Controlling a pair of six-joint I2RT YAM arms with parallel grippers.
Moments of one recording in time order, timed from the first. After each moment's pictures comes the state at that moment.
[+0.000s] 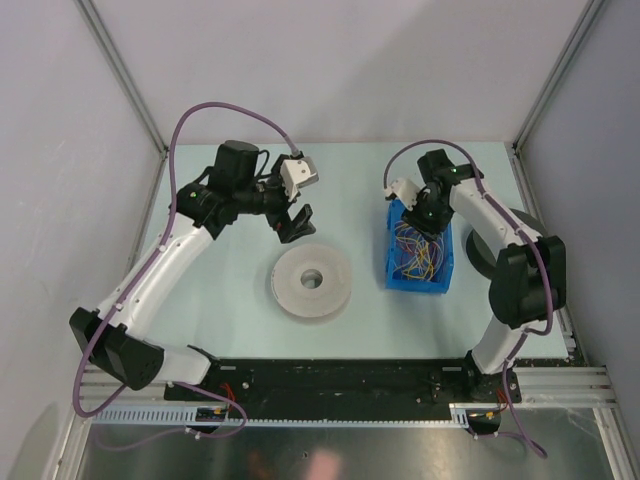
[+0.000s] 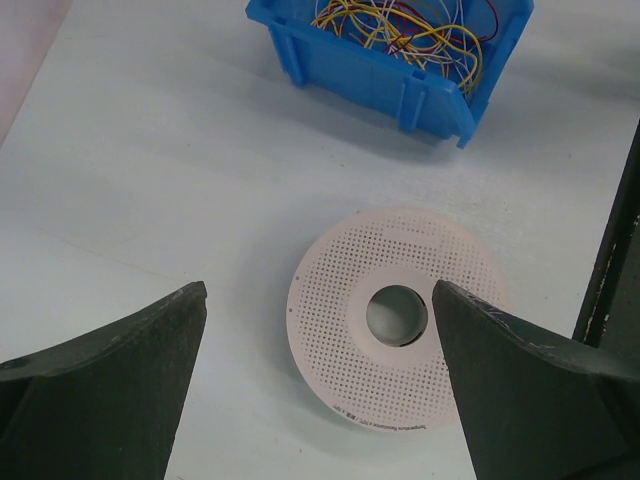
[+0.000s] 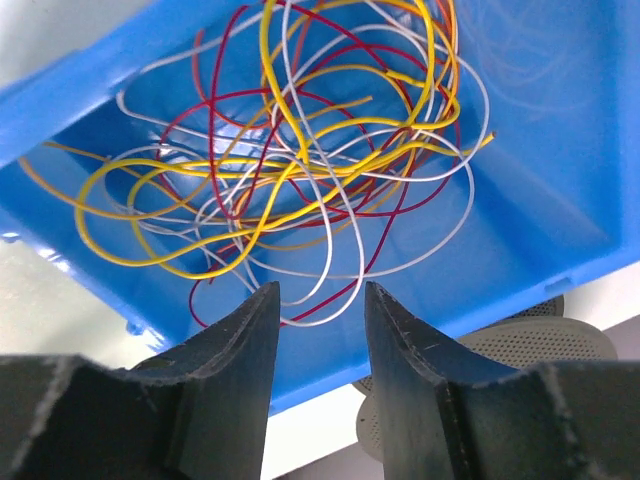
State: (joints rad) left arm -0.48 1.36 1.47 -0.75 0.55 0.50; right arm 0.27 1.72 1.48 -1.01 -0.07 -0.74
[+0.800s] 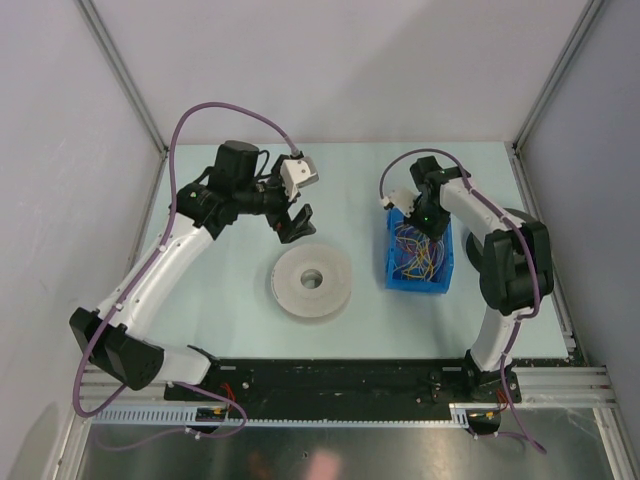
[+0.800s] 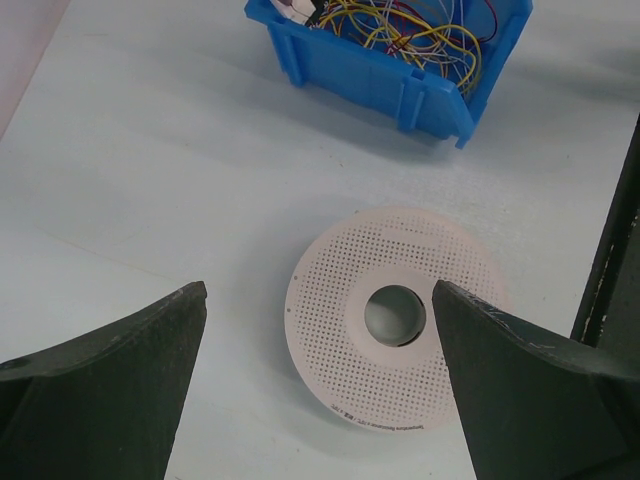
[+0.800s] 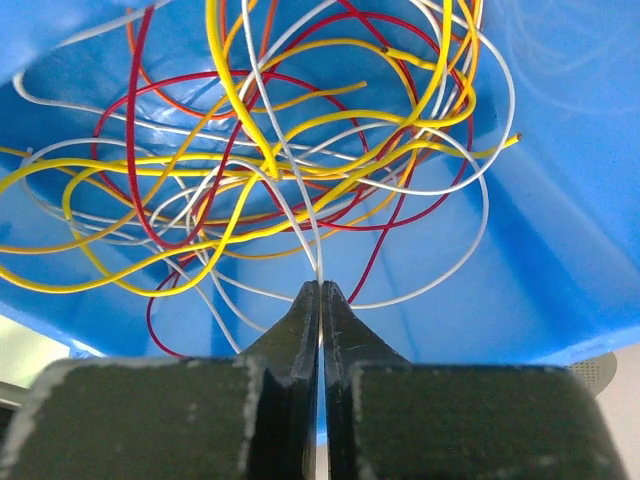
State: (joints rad) left arm -0.48 1.36 1.47 -0.75 0.55 0.49; right arm 0.28 1.85 1.48 -1.00 0.06 -0.78
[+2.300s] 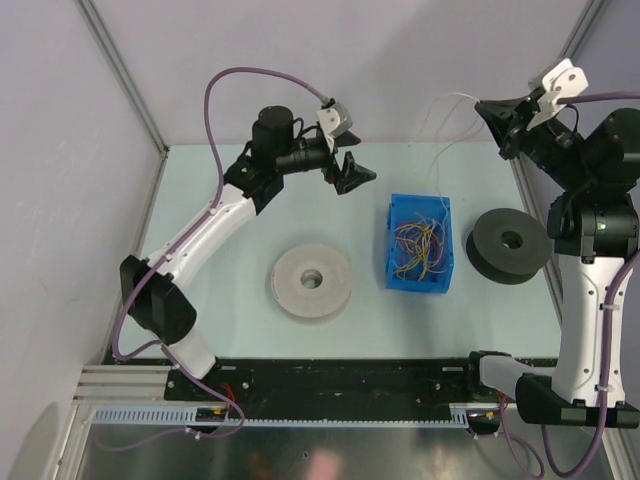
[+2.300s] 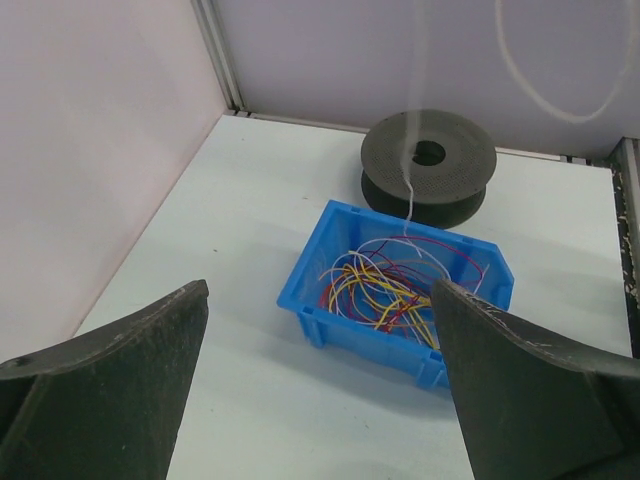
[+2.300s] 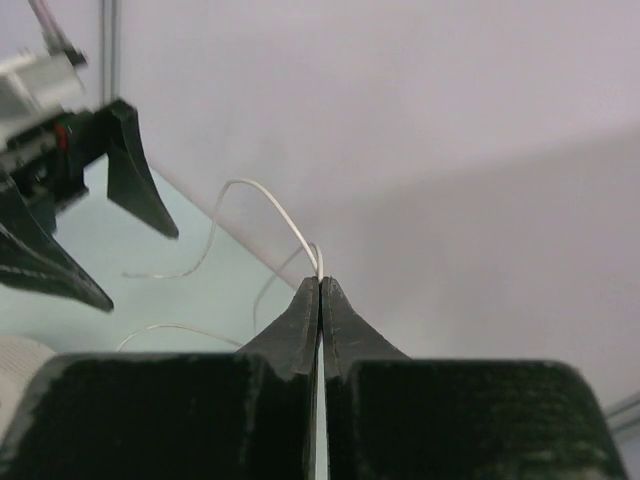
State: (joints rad) left arm -0.57 1.66 1.67 -0.11 0.69 0.16; right arm -0.04 1.16 1.76 -0.43 -0.68 -0.29
